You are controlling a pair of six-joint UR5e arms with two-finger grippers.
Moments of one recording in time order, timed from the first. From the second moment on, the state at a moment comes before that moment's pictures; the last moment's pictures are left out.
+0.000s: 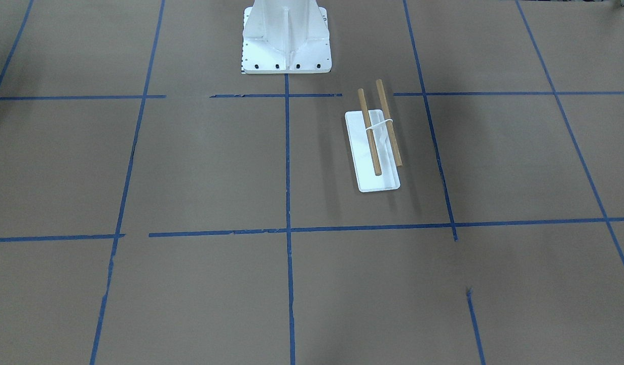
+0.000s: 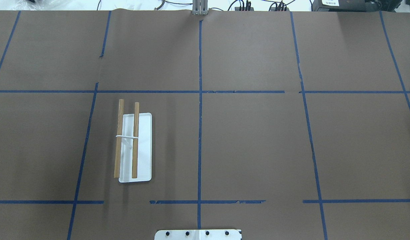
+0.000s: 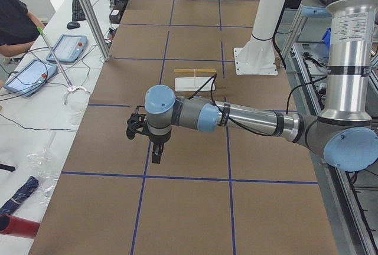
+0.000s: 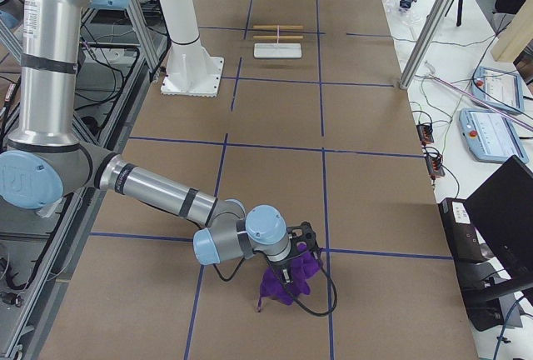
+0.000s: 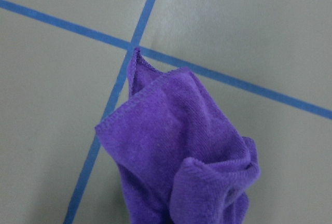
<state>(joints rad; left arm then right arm) -1.57 -1.54 -1.77 -1.61 -2.36 -0.10 1.54 -1.72 1.41 -0.90 2.28 -0.07</state>
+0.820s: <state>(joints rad) -1.47 -1.66 -1.77 -1.93 -2.26 -0.36 1.34 -1.41 1.66 -0.95 2.16 0.44</state>
